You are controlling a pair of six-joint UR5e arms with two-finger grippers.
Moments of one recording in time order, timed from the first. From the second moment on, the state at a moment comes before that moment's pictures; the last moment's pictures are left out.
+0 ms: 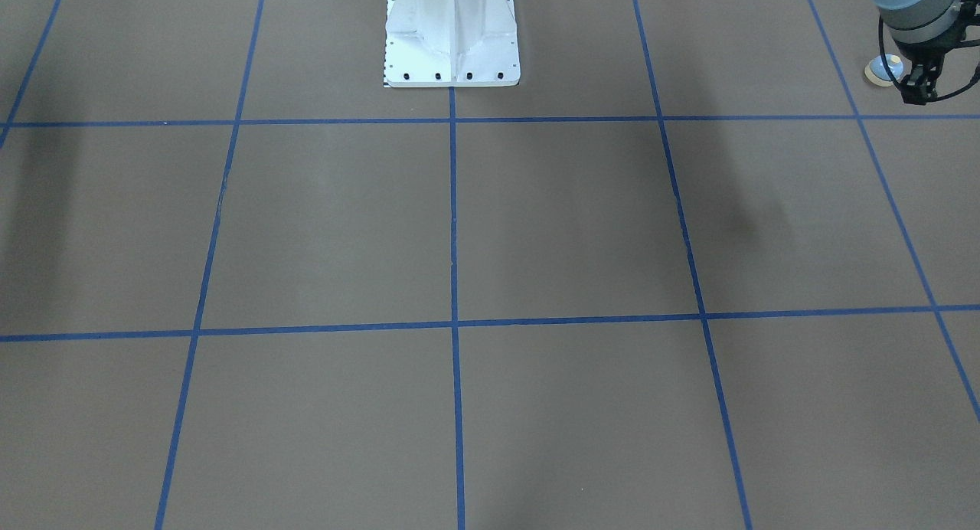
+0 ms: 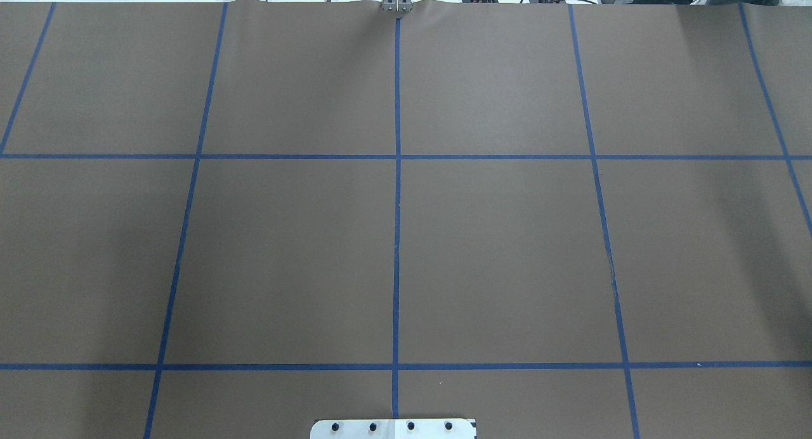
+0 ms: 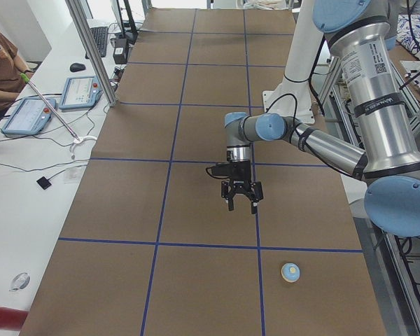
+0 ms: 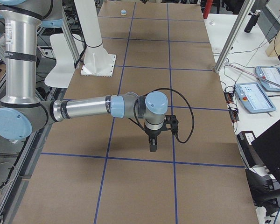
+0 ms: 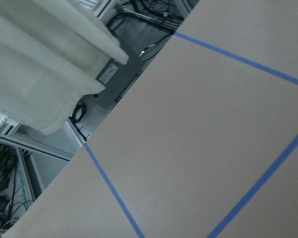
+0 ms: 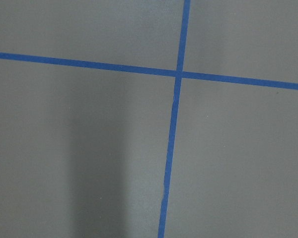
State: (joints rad) left arm -0.71 -1.19 -2.27 -1.08 -1.58 -1.80; right arm 1.56 -1.66 1.84 -1.74 2.34 -0.10
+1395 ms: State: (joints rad) left arm -0.22 -1.20 -1.84 -1.17 -1.83 -2.94; right arm 1.56 -1.67 1.86 -1.73 2.34 -0.10
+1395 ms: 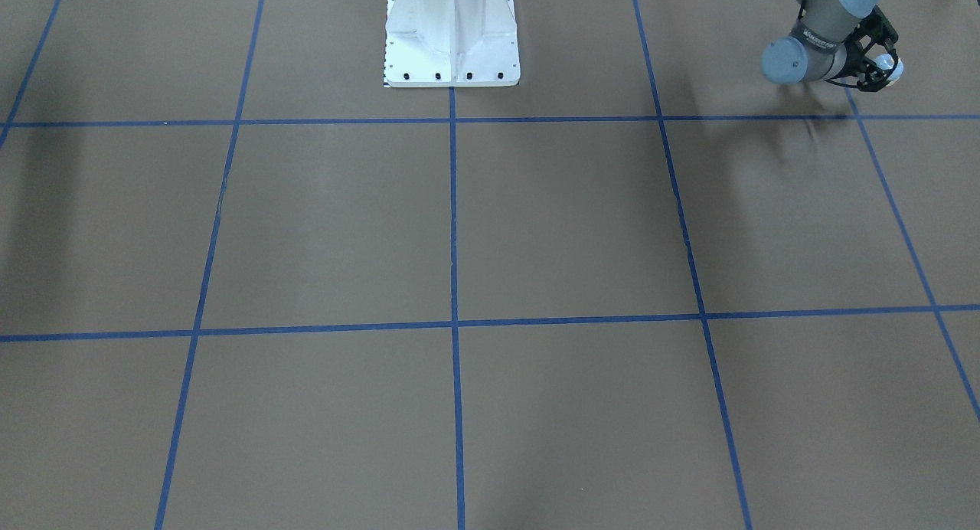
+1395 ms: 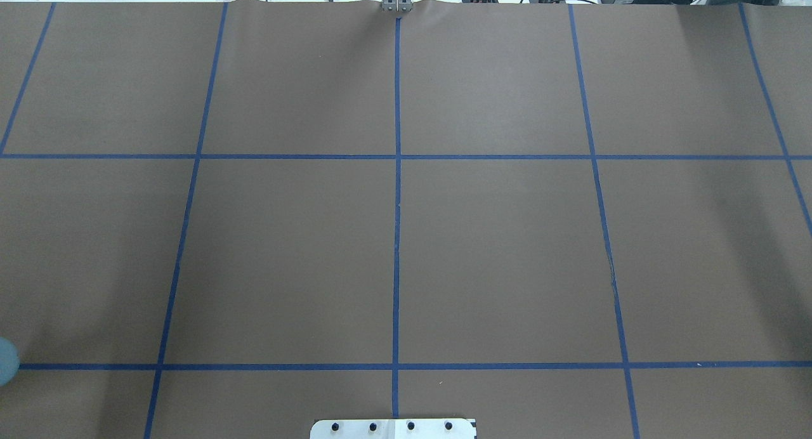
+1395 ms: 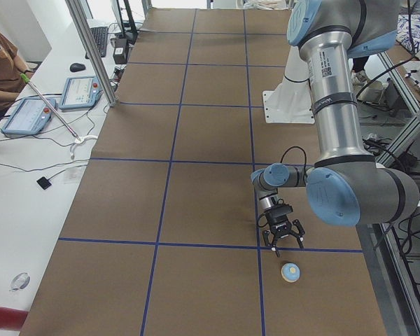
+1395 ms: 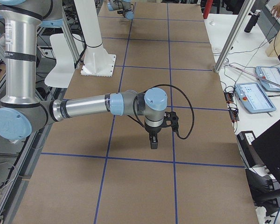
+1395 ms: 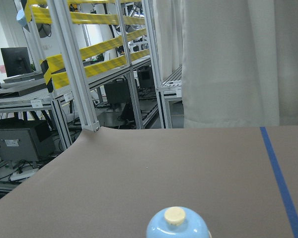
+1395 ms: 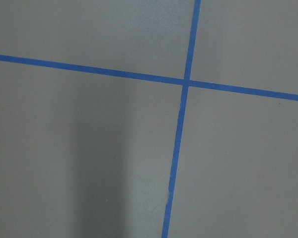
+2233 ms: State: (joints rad) left arm -0.22 -1.19 -1.80 -1.23 -1.79 -2.94; right arm 1.56 -1.68 1.87 -1.73 2.34 -0.10
